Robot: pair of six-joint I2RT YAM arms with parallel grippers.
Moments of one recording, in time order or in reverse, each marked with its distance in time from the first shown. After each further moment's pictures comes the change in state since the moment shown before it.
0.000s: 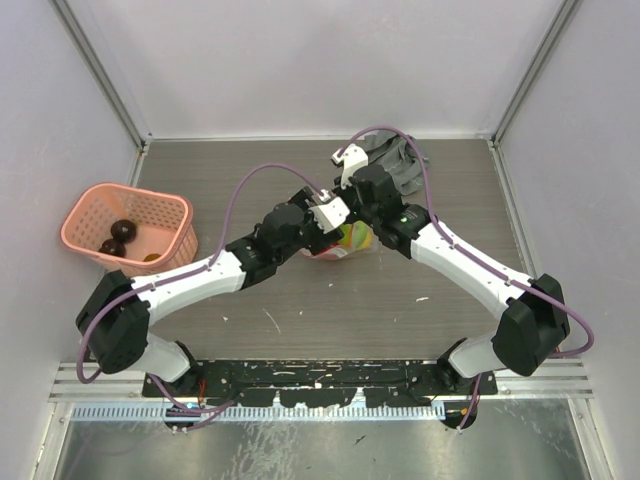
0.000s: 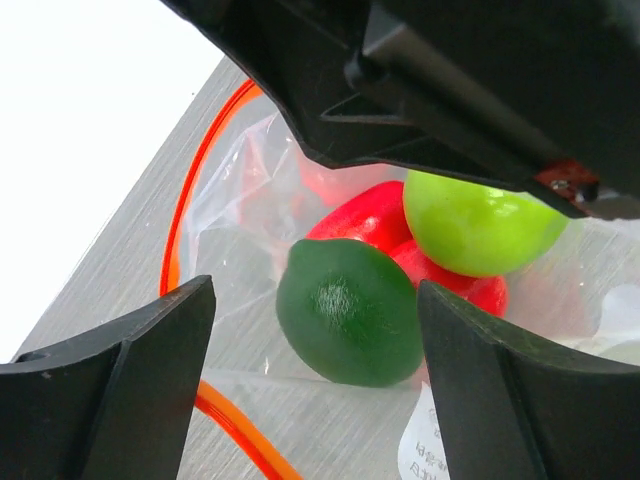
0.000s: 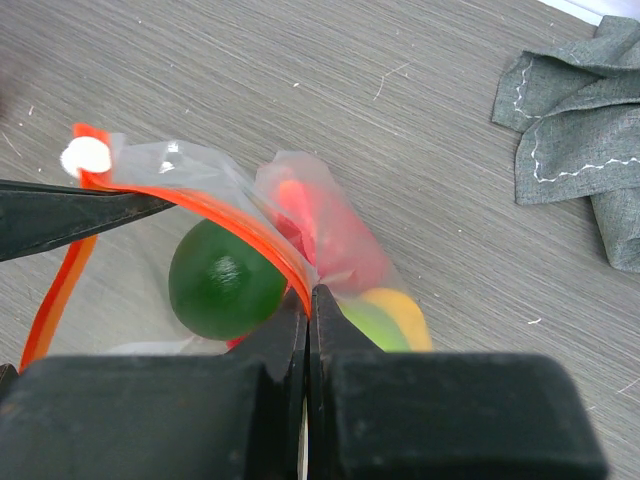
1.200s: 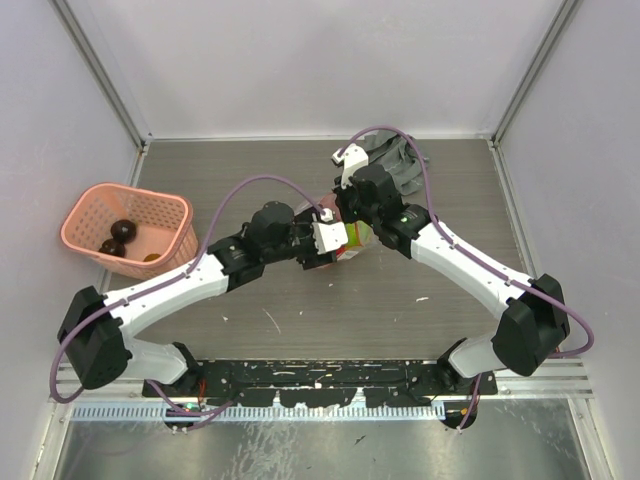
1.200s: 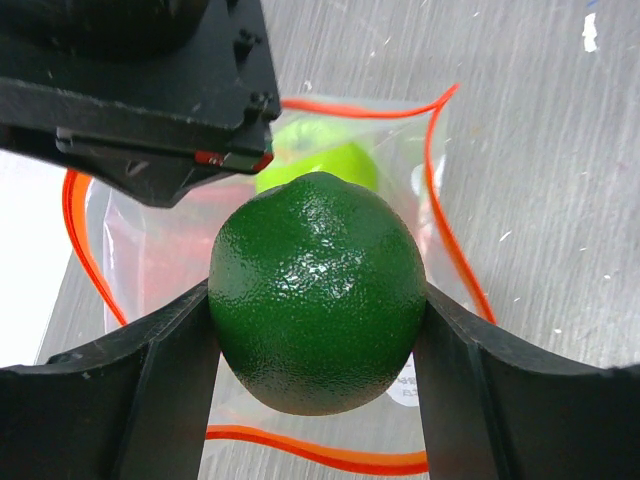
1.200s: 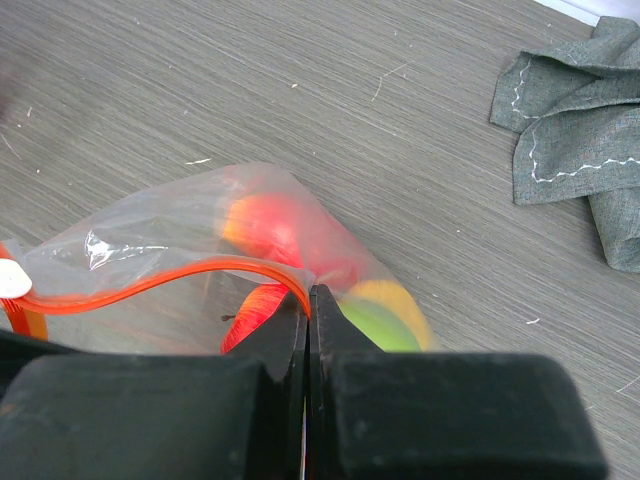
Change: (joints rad) left arm 0.000 -0.132 0.021 -0.232 0.414 0.143; right arm 0.000 0.000 0.000 0.000 0.002 0.000
